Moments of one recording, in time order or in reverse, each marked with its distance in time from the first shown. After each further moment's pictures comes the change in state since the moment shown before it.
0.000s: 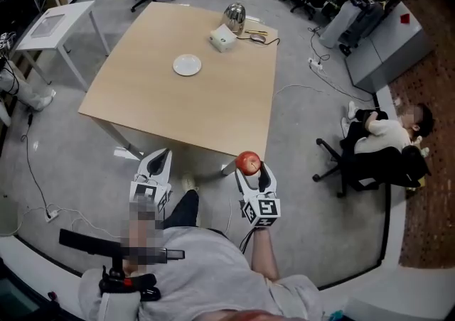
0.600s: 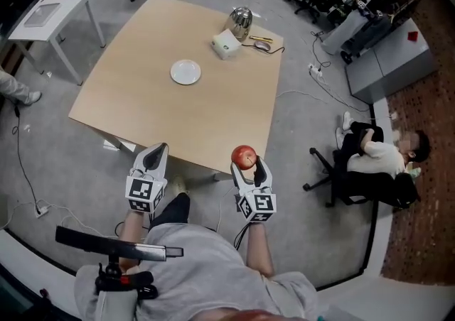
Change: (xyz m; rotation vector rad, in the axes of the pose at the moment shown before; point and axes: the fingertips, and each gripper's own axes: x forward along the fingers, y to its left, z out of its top) left arm 0.083 0.057 0.019 -0.038 0.010 0.023; right arm 0.107 -0.023 0.037 -0.028 0.024 0.035
